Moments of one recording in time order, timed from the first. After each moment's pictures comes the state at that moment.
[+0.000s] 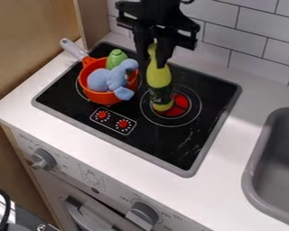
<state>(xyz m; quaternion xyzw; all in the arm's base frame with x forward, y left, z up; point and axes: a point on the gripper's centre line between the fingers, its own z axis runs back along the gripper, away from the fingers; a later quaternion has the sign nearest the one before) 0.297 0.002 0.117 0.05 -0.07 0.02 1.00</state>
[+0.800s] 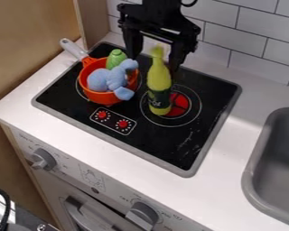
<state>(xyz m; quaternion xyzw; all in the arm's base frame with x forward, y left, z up) 0.304 0.001 0.119 0.05 -0.08 0.03 1.00</state>
